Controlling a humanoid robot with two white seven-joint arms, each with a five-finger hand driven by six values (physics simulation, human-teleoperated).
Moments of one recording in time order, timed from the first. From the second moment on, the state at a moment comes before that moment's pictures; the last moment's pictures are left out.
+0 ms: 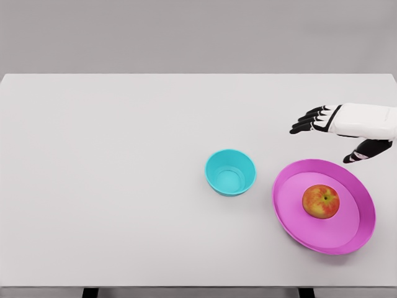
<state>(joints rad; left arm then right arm) 0.06 0.00 -0.18 -0.10 0.21 0.07 -0.10 -0.68 -1.18 0.74 -1.64 -0.03 -0.61 0.57</state>
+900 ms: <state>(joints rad) 0.06 0.00 -0.18 -0.10 0.21 0.07 -0.10 -0.85 -1.28 1.21 -1.63 -0.01 -0.61 0.48</state>
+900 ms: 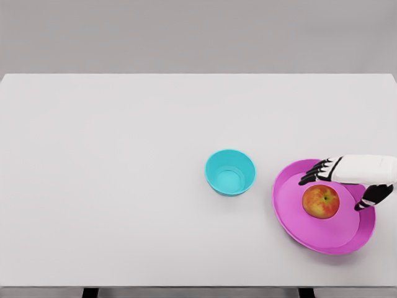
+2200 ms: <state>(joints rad) 0.06 0.00 -0.18 -0.10 0.21 0.07 -0.10 -0.83 -1.23 1.24 -1.64 0.03 -0.61 0.48</state>
